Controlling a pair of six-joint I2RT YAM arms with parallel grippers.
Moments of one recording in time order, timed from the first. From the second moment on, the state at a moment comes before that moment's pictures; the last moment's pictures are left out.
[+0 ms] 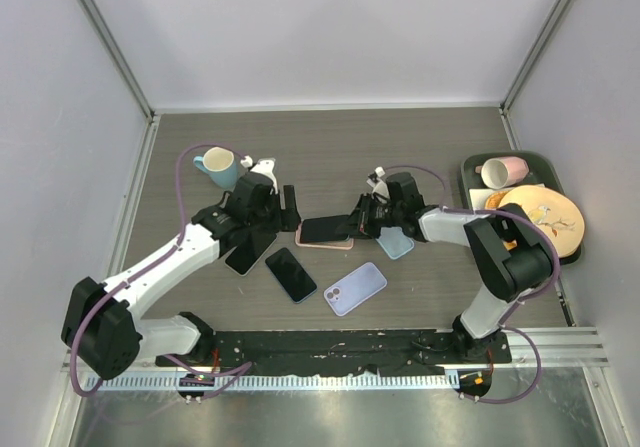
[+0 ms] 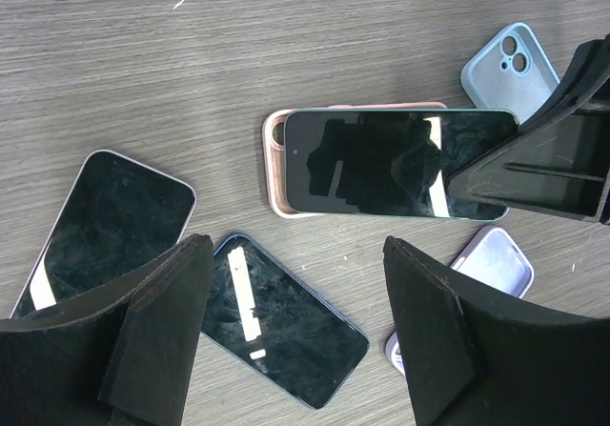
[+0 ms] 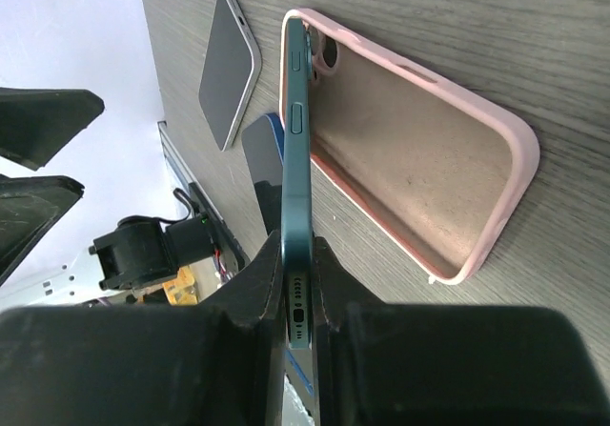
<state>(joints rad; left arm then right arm) -0.62 1.23 0.88 -0.39 -0.10 -0.52 0.44 1.66 0.74 0.24 -0.69 0.85</state>
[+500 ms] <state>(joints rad) -0.62 1.31 0.88 -0.37 -0.14 -0.51 0.41 1.78 0.77 0.29 -0.79 0.86</state>
